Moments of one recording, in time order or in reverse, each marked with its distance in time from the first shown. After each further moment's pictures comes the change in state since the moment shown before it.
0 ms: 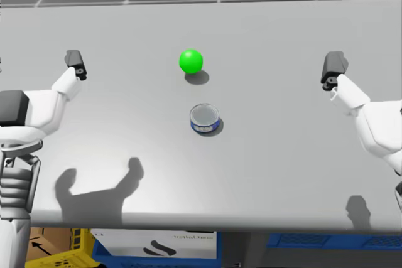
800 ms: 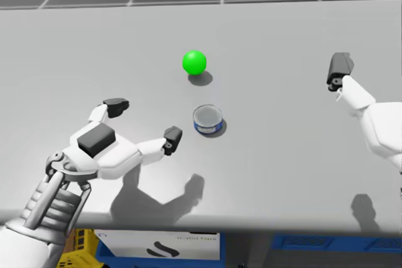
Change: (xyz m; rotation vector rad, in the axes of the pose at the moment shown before) left arm -0.022 -0.068 0.029 -0.718 0.409 0.062; right arm -0.003 -0.002 -0.001 -0.017 -0.012 0.045
